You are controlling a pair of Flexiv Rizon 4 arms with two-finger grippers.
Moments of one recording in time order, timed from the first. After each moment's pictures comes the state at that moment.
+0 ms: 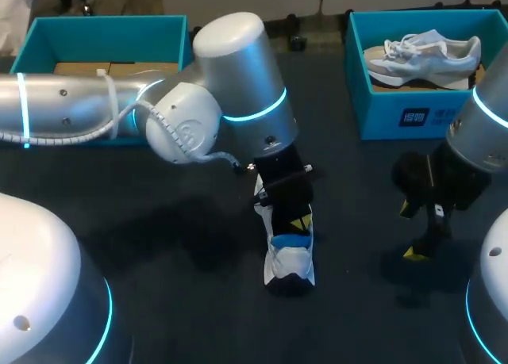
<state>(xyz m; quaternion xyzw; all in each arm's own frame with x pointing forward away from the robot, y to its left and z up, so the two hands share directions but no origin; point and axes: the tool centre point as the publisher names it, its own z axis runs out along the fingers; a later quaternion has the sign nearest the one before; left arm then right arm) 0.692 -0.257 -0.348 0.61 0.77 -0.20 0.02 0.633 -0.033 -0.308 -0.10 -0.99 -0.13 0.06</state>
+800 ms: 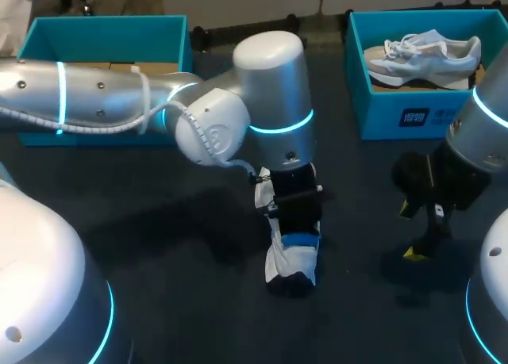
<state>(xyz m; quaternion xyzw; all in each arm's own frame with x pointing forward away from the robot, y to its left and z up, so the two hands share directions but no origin) 0.683 -0.260 -0.395 0.65 0.75 -0.15 -0.04 0.633 -0.033 -0.308 -0.10 -0.99 -0.13 0.06</state>
